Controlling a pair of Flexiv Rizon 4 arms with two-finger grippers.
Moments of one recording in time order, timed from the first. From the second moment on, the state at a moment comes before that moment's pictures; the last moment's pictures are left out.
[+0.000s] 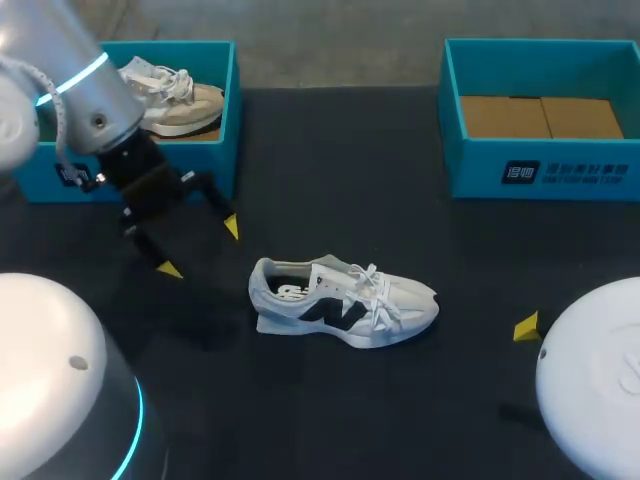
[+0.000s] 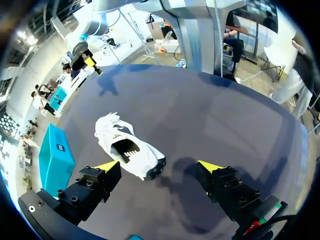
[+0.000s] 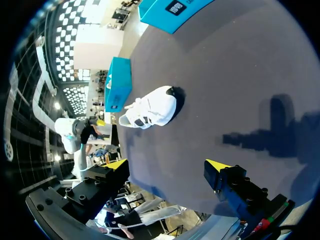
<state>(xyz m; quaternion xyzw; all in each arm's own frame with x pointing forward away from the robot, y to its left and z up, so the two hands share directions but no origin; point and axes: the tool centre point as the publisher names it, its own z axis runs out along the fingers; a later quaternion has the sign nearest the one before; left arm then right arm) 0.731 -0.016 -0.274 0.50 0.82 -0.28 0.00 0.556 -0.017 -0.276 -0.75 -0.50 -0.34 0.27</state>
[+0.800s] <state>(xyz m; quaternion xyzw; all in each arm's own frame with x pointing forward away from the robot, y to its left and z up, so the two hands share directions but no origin) 0.739 -0.010 -0.277 0.41 0.86 -0.30 0.01 0.556 -0.017 -0.276 -0.75 -0.50 -0.34 0.27</state>
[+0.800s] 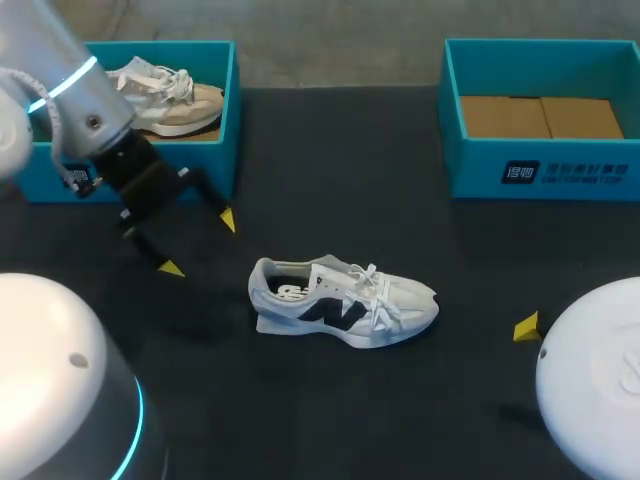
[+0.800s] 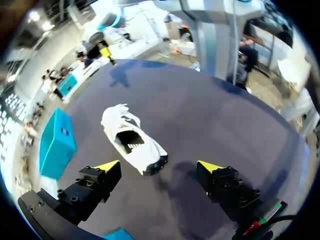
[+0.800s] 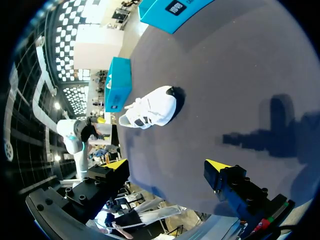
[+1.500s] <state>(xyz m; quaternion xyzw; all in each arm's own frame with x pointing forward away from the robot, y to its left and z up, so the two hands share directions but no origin) 0.721 0.006 -0.316 0.15 0.85 -0.51 0.00 0.556 -0.017 -0.276 -0.75 -0.50 -0.34 0.27</state>
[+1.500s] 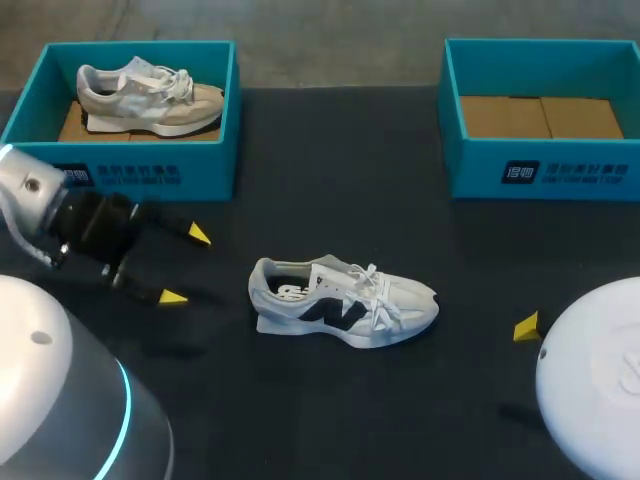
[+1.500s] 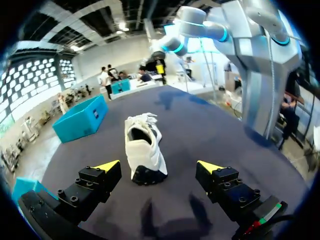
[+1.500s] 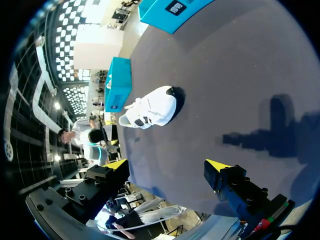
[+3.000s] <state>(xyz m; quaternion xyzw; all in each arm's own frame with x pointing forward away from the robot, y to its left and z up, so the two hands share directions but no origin) 0.727 -0.039 -0.382 -0.02 0.82 -0.57 -0.07 0.556 -0.017 -0.276 -0.75 -0.50 -0.34 0.27</state>
